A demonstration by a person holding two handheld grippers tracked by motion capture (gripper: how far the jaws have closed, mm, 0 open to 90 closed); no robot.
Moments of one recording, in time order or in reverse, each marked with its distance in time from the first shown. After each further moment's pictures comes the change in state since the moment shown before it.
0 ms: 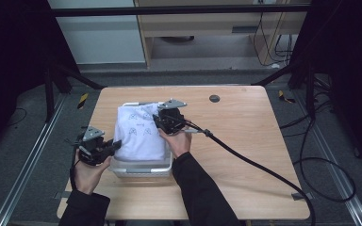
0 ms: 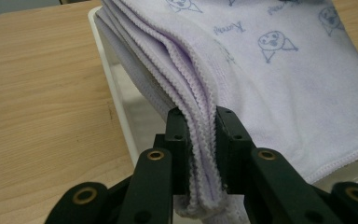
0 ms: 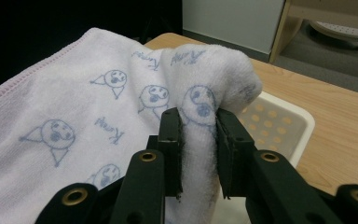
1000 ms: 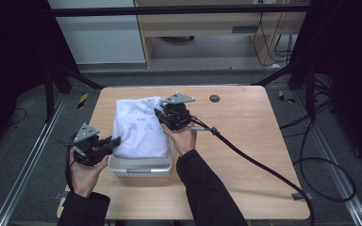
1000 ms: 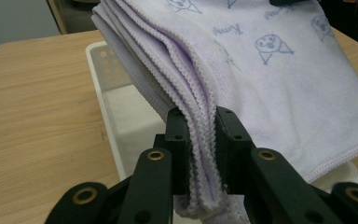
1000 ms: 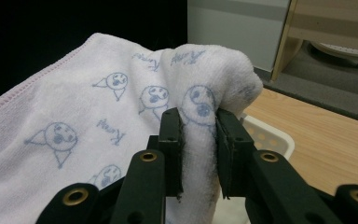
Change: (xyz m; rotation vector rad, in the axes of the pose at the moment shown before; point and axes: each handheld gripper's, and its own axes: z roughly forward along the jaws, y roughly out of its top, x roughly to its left) left arm -0.010 0.014 -0.028 -0.084 -0.028 -0.011; right arm -0.002 0.023 -0.036 -0.070 0.030 0.006
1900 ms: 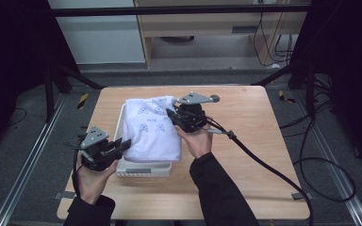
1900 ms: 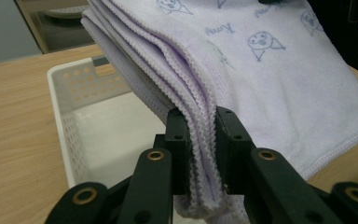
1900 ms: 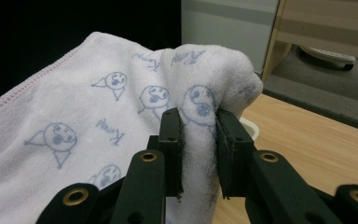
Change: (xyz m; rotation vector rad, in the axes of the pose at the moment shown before) left arm -0.040 0.011 -0.013 -0.040 -0.059 0.047; right arm -0.010 0.007 -0.053 -0.003 -0.022 -0.016
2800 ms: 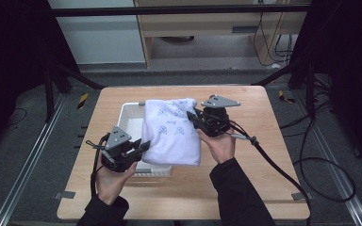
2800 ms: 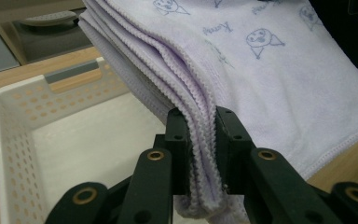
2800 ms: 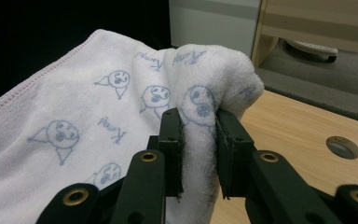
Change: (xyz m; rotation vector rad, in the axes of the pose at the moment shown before) left arm -0.044 0.013 0.016 0.009 -0.053 0.068; right arm -0.033 -0.014 -0.048 0.007 -0.028 0.017
